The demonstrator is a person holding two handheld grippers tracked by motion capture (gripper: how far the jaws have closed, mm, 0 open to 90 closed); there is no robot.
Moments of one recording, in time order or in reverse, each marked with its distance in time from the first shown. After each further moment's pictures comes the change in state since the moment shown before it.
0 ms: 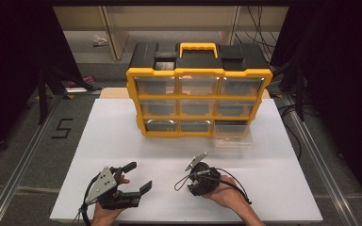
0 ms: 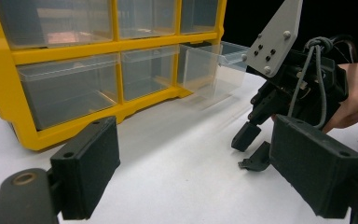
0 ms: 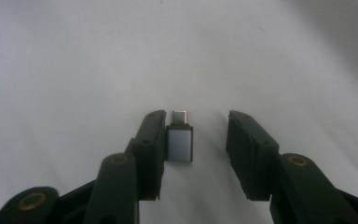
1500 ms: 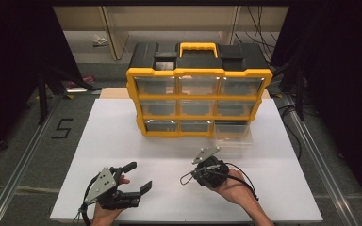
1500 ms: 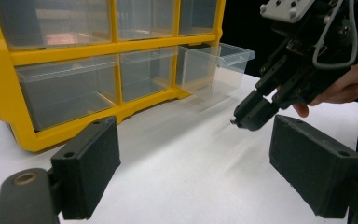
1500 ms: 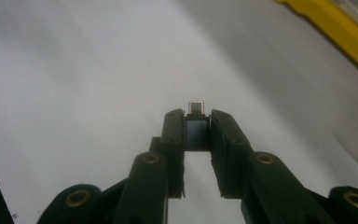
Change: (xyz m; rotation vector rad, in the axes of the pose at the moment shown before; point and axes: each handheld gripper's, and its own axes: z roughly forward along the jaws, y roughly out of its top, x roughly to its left) left arm 0.000 0.000 0.000 -0.007 -0.005 -0.005; right arm -0.011 0.001 -0.040 -0.169 -0.031 -0.040
